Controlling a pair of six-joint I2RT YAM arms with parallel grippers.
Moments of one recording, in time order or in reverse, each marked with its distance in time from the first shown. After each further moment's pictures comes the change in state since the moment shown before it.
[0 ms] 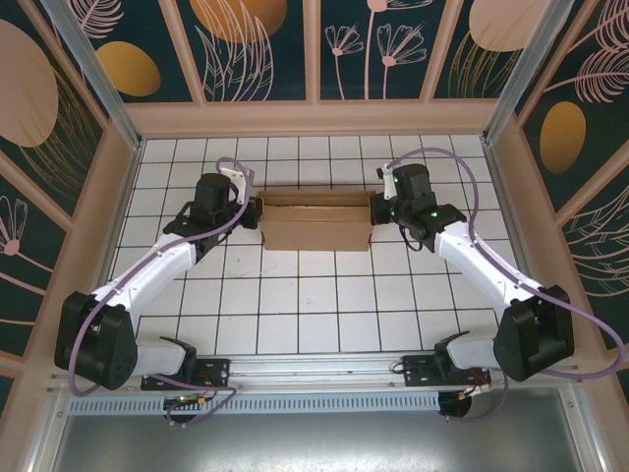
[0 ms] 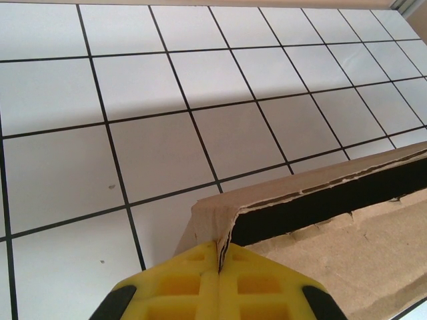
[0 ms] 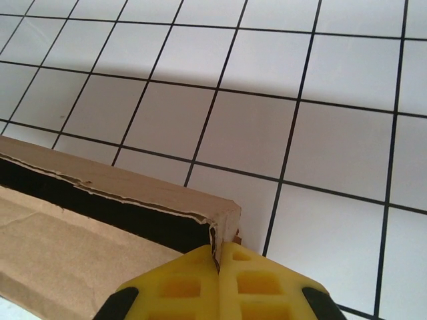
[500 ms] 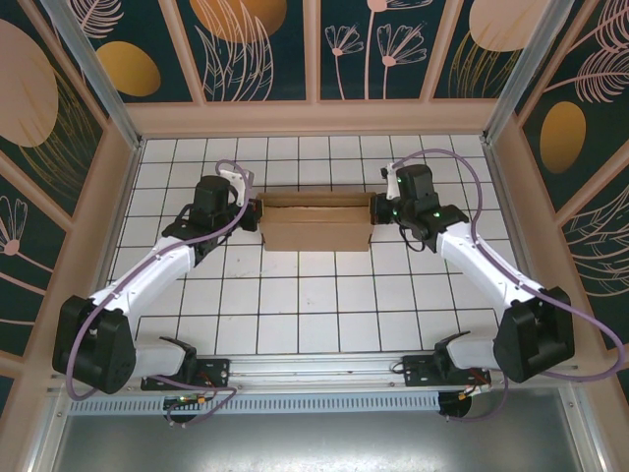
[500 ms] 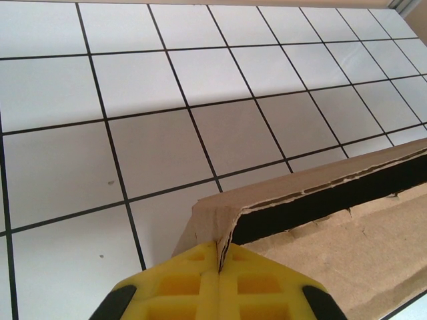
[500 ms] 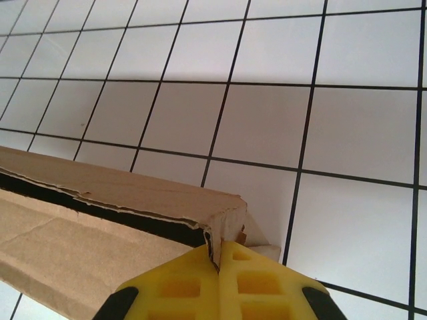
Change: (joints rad) left arm -0.002 -0.025 -0.022 0.001 -0.002 -0.001; right arm -0.005 -0.020 -0.037 0.026 -0.042 0.092
